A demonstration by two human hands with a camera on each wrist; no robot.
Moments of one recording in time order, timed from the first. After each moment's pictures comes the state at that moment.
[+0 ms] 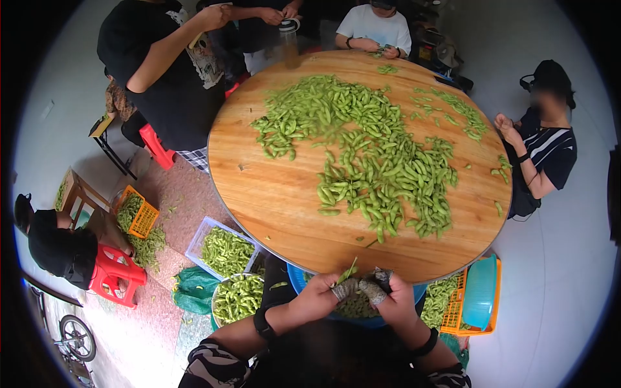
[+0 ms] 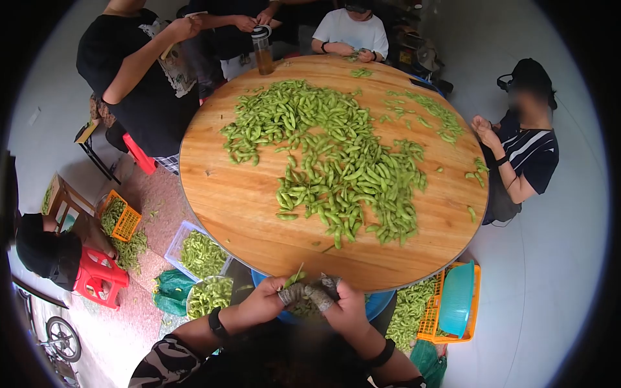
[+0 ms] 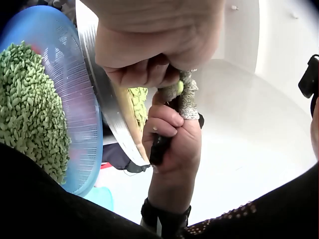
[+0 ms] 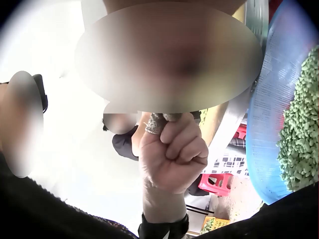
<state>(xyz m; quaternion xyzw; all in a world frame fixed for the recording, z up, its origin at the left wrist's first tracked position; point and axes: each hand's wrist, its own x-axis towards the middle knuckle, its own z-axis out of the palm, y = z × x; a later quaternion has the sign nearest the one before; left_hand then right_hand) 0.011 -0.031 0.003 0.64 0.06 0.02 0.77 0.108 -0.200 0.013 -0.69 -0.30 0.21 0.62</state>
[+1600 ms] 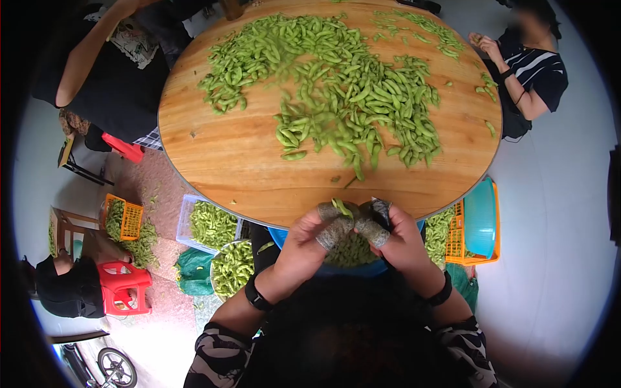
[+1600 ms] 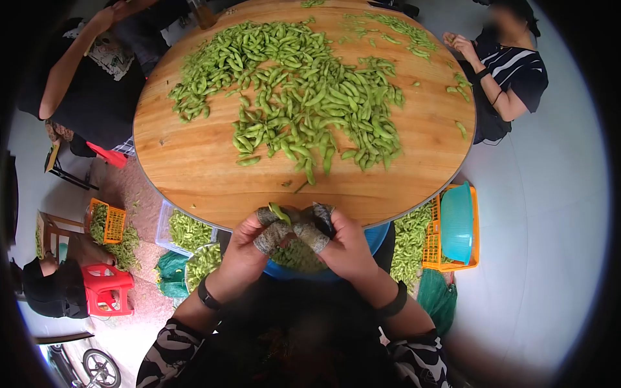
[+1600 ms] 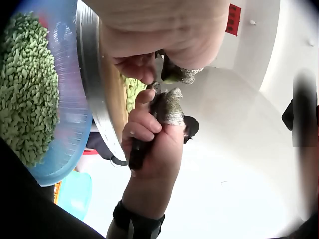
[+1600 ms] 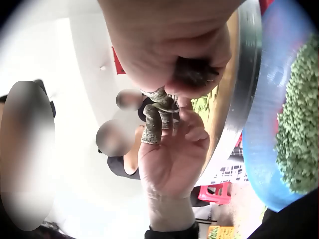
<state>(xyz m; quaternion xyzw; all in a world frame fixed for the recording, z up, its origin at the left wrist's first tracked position) 0.039 -0.039 0.014 0.53 0.01 0.06 0.84 0.124 -0.210 0.013 -0.59 -0.10 0.38 0.71</state>
